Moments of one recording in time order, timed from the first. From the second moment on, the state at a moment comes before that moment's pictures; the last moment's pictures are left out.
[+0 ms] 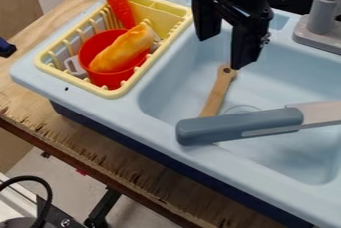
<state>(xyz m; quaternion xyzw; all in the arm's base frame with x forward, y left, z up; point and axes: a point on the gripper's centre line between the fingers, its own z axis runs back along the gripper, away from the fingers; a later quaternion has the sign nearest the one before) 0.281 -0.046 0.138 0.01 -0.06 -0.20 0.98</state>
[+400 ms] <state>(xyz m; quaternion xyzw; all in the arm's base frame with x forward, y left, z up) 0.299 -0.016 0.131 0.00 -0.06 -0.17 0.98</state>
